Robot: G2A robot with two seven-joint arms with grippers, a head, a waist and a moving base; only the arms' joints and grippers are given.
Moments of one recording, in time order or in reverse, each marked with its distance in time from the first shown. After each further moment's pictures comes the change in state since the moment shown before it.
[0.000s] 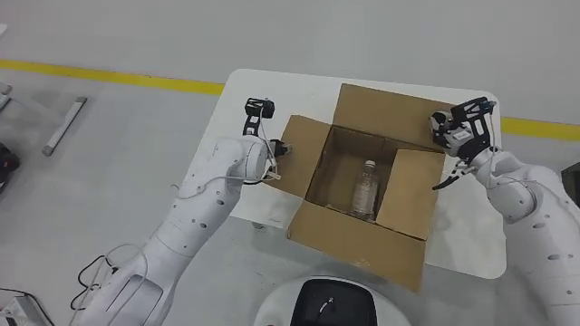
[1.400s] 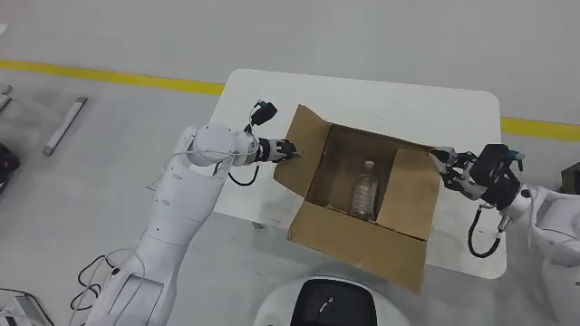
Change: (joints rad) left arm 0.006 -0.041 -0.242 0.135 -0.824 -0.170 -0.063; right arm -0.294 0.120 0.262 -0.424 -0.188 -0.484 -0.105
